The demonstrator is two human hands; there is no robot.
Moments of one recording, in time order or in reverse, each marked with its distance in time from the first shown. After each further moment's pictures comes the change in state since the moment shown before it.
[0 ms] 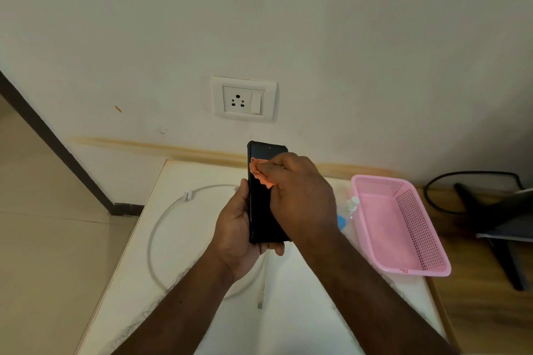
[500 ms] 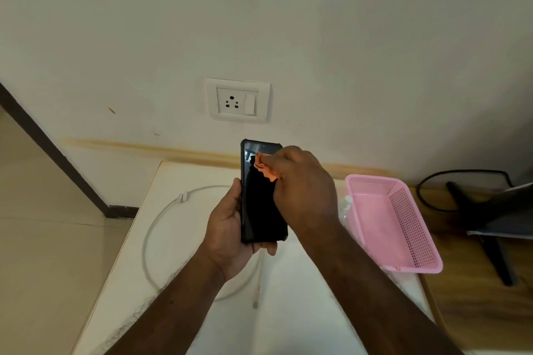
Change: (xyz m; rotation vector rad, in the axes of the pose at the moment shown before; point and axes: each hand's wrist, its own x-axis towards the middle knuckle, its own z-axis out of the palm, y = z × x) left_hand -0.007 0.008 0.005 0.007 -0.048 0.010; right_hand 0.008 0.010 -0.009 0.004 -0.011 0.034
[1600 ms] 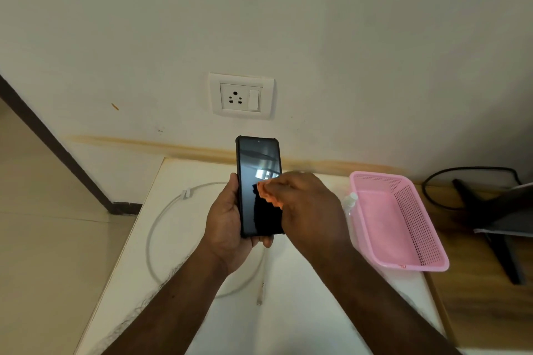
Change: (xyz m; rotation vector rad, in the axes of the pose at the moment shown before) left_hand 0.004 0.001 -0.002 -0.004 0.111 0.045; right_hand -0.034 0.010 0.004 0.028 -0.080 -0.122
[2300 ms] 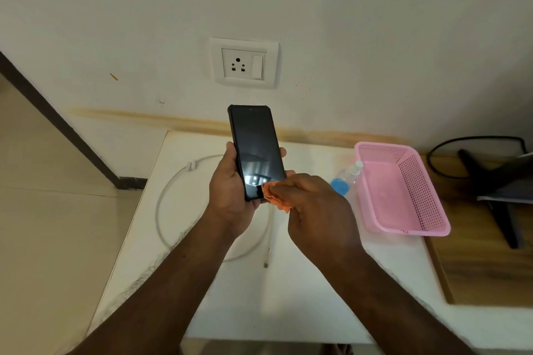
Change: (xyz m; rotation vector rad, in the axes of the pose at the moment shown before) left_hand 0.008 -0.003 -0.010 -0.036 0.097 0.037; right_hand -0.047 -0.014 0.007 0.048 -0.112 0.120
